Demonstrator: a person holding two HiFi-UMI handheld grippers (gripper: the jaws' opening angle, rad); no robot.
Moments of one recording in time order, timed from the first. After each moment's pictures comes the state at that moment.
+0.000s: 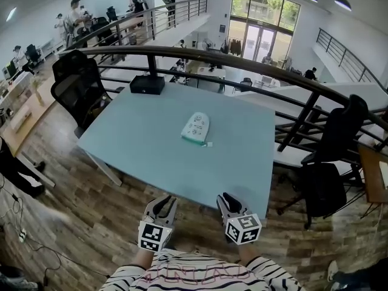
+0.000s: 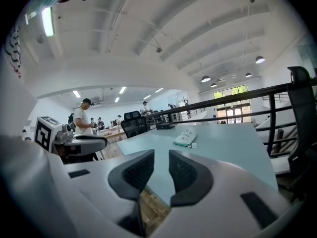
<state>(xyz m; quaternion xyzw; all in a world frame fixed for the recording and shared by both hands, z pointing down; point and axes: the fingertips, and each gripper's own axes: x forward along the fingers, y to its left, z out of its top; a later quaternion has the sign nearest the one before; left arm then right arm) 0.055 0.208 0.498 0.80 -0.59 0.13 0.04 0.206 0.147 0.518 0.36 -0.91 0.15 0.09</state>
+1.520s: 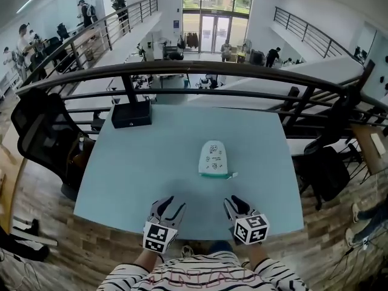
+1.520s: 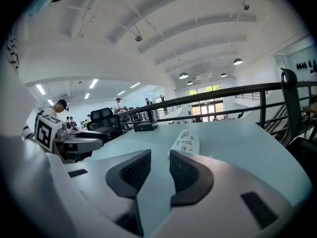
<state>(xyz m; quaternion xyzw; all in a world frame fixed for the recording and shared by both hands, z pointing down) -0.161 -0.023 0.517 0.88 -0.45 0.15 0.06 0.014 -0.034 0.537 0.50 -0.84 0.20 0.11</state>
